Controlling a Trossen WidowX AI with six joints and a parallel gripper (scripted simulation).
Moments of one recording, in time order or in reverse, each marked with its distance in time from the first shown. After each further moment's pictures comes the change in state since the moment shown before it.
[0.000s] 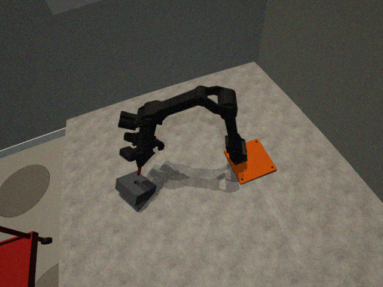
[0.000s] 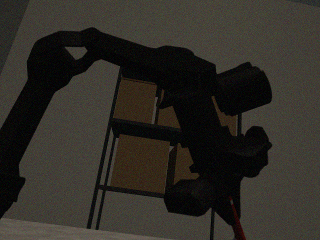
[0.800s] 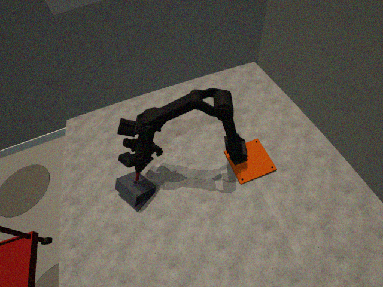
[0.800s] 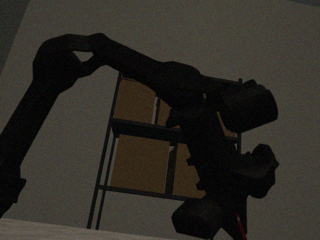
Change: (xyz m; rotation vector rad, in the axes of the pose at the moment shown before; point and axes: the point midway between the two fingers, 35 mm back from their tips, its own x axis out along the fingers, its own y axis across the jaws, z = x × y) arm 0.028 0.000 0.001 -0.001 0.002 0.020
